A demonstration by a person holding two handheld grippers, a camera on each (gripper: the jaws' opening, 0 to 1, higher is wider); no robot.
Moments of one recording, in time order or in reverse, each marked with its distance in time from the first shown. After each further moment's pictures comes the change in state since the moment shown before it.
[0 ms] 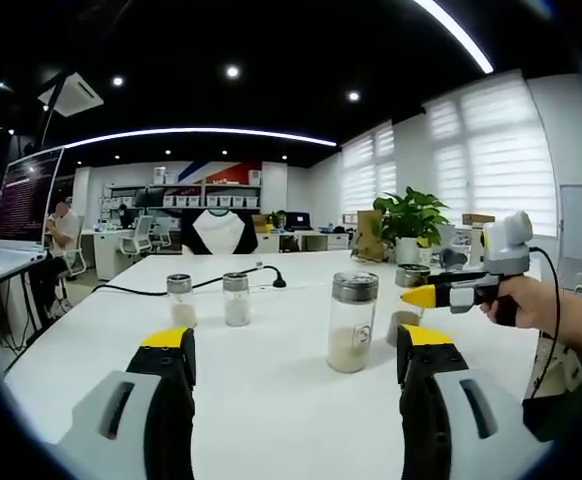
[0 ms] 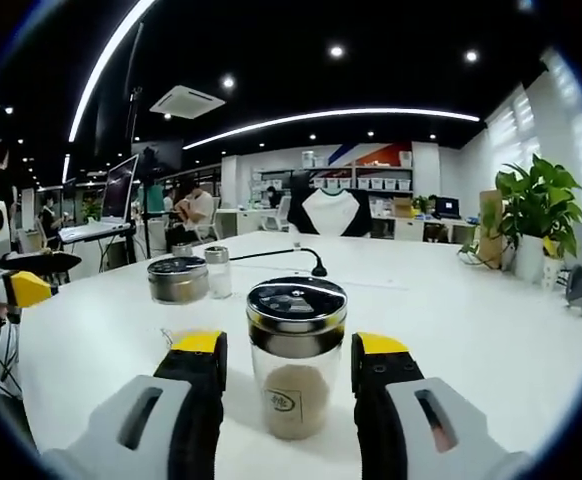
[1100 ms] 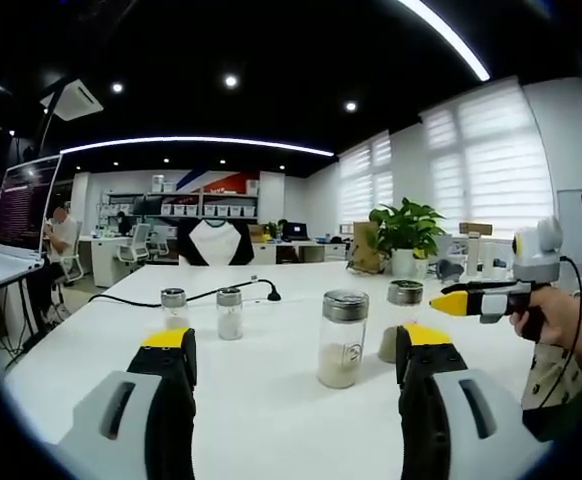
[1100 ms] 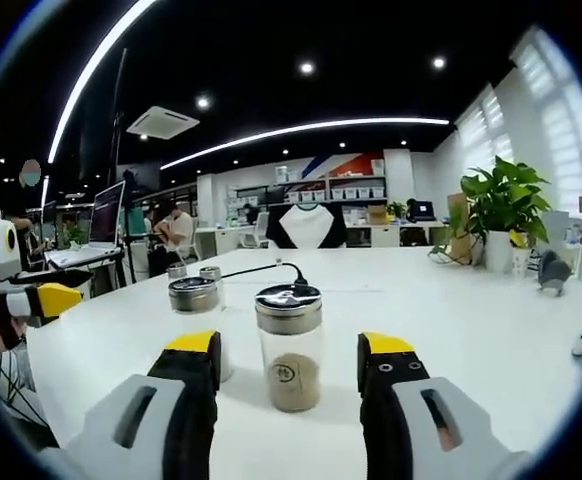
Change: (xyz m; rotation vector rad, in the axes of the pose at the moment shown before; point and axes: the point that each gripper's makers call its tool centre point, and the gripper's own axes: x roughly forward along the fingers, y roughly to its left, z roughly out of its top) left arm 0.000 -0.010 0.019 -0.012 -0.043 -0.012; right arm -0.047 0.001 0.012 0.058 -0.064 -0.085
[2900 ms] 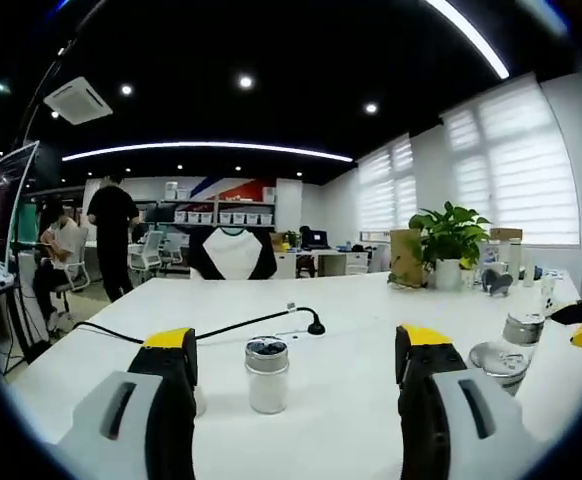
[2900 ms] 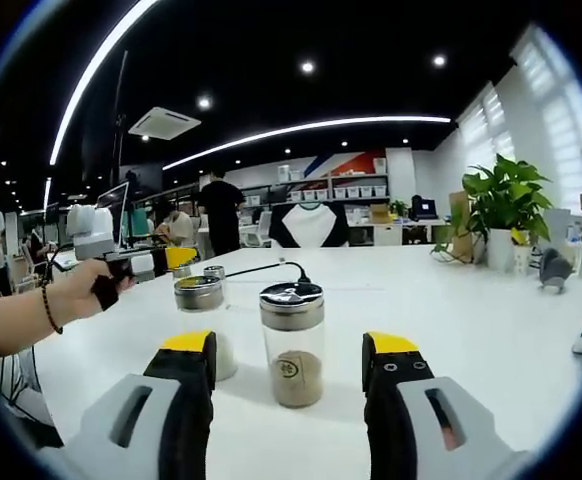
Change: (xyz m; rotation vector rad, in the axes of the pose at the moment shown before) left arm 0.161 0.086 0.004 0.022 -0.030 0.086; right arm -0.003 -0.003 0.000 -0.003 0.006 0.003
